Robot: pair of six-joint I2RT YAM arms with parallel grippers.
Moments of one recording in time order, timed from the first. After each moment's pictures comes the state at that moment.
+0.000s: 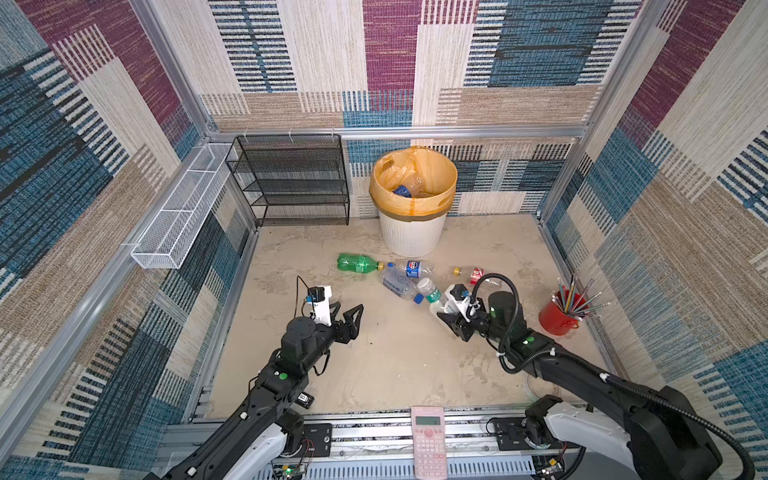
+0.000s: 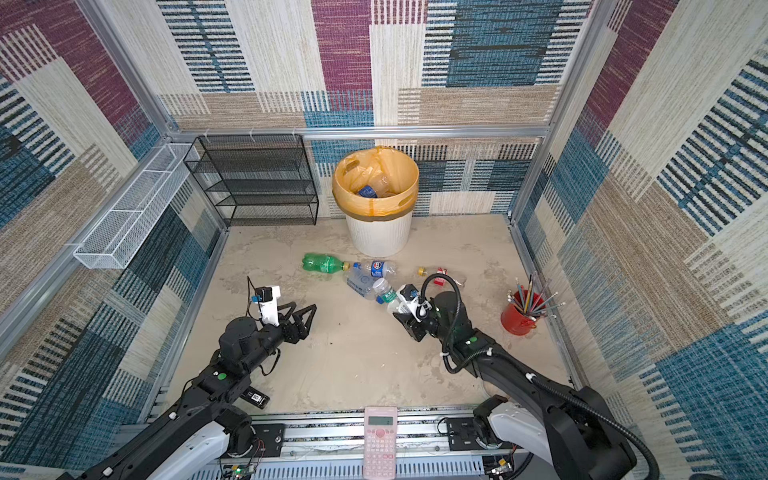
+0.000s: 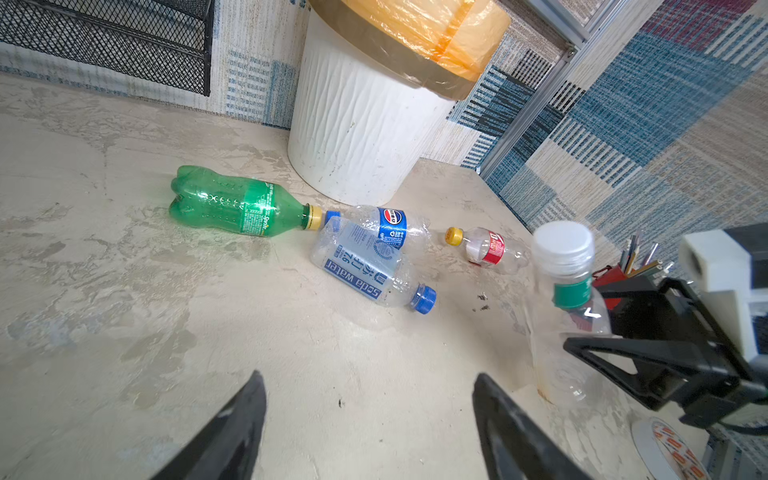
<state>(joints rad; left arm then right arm) -0.46 0.71 0.32 0.17 0.06 -0.42 0.49 1.04 0.38 0.29 -0.29 -0.18</state>
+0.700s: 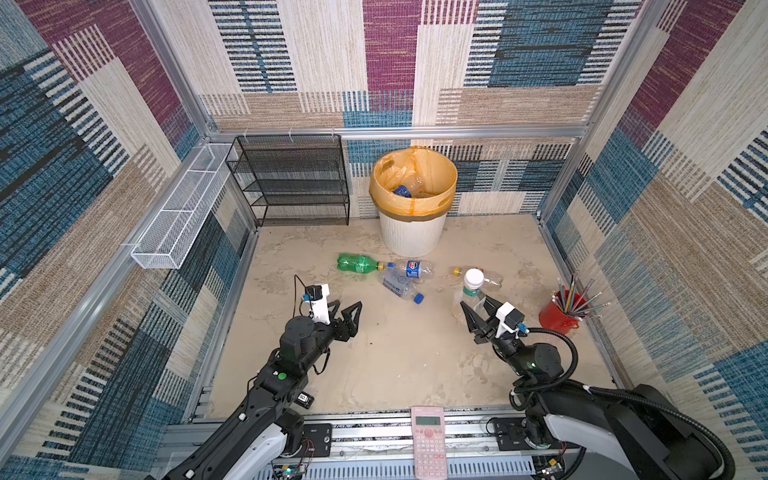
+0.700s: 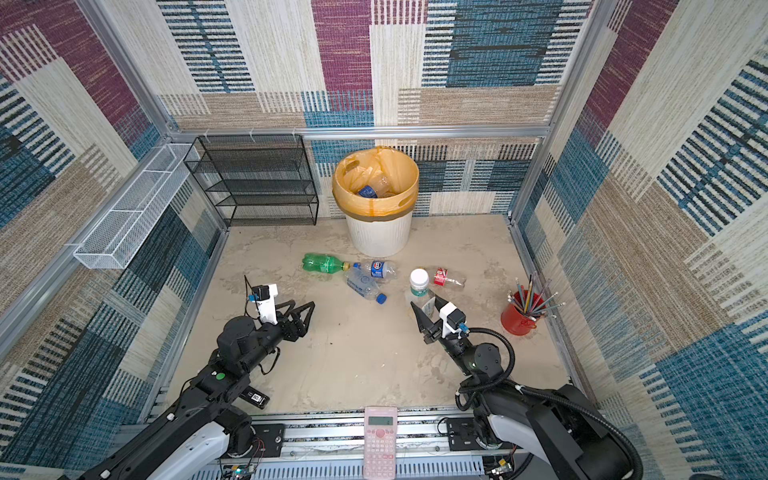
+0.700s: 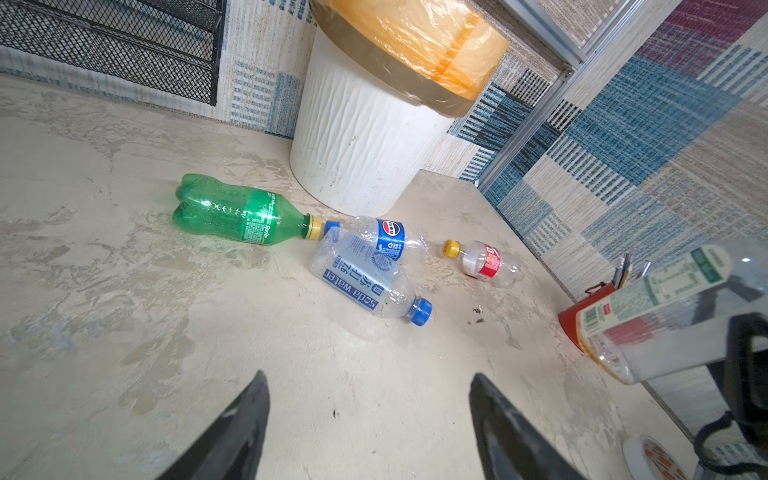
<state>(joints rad) -0.46 0.70 0.34 0.16 0.03 -0.45 0.47 1.10 0.00 1.45 -0.17 -0.02</state>
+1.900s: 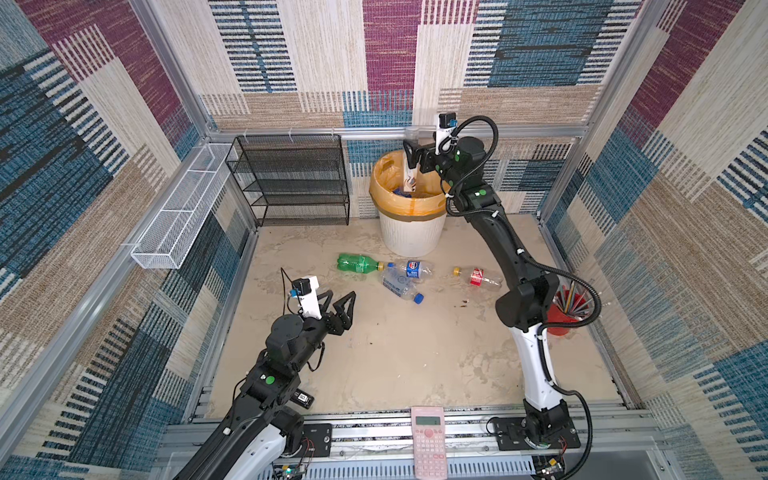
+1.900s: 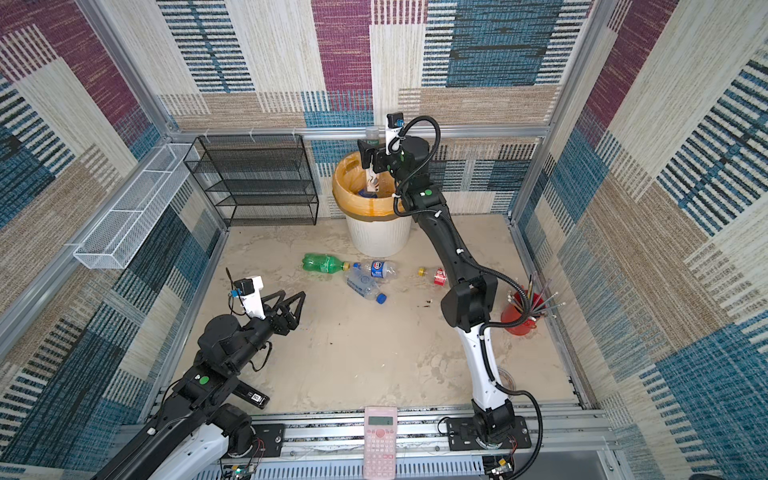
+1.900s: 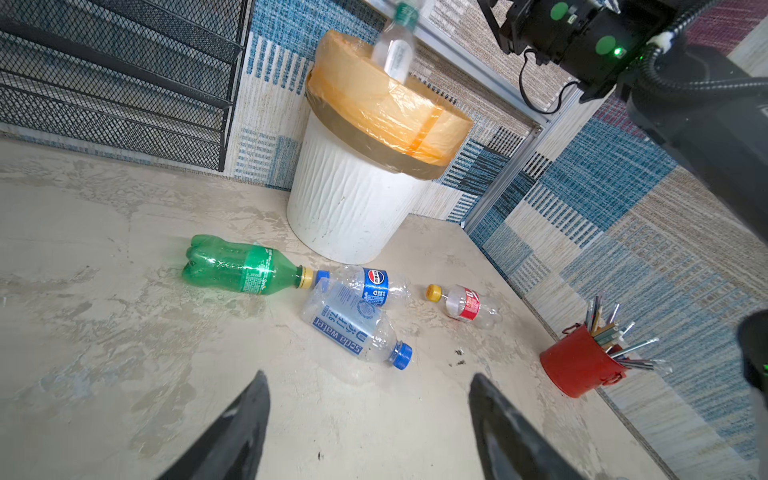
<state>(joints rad) -0.46 0.60 0.45 0.04 0.00 -0.44 0.38 2.37 2.73 -0.19 -0.12 0.08</state>
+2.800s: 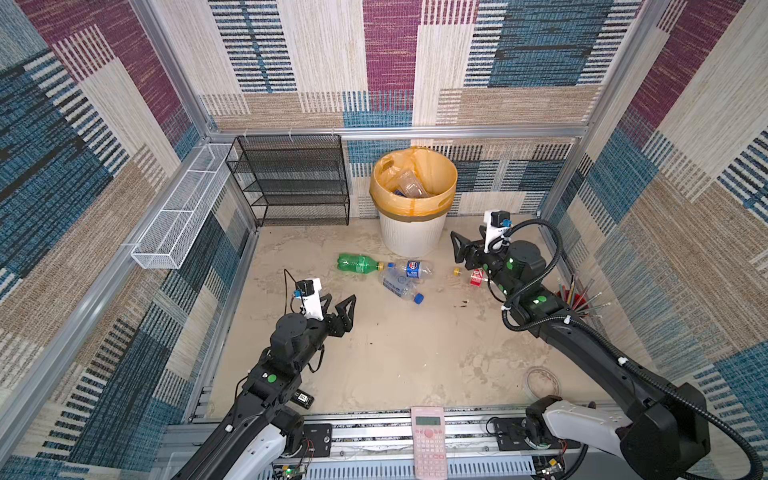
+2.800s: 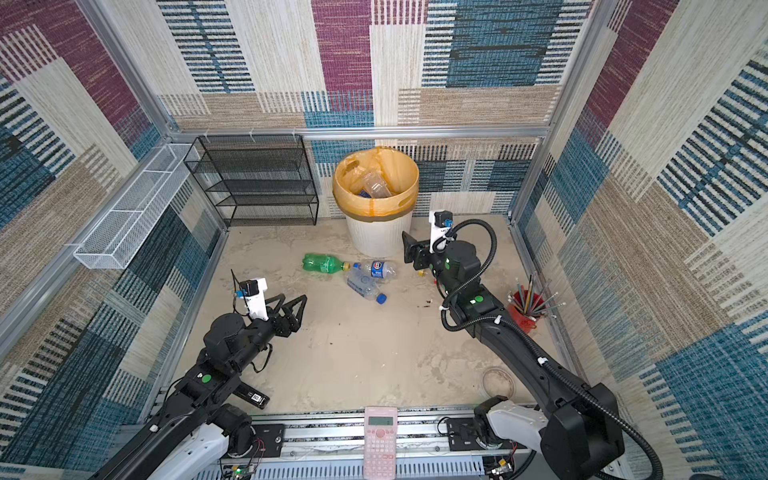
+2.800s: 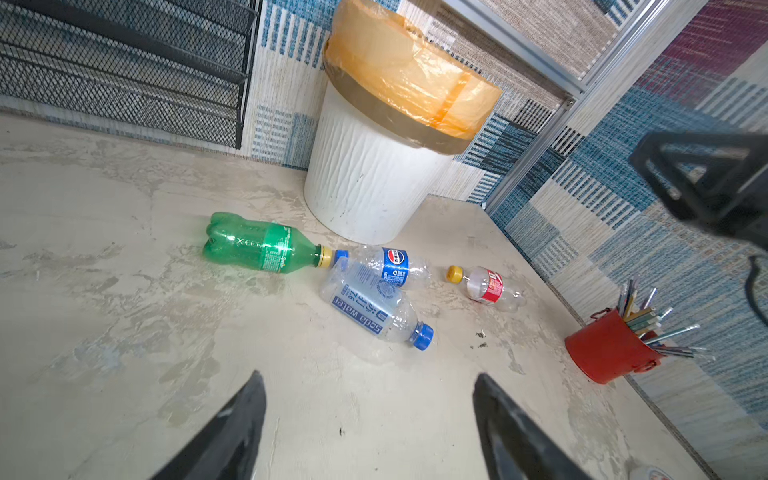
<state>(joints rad) -0.46 0.65 0.44 -0.01 -0.02 -0.45 0.42 1.15 0.83 0.19 0.08 0.19</state>
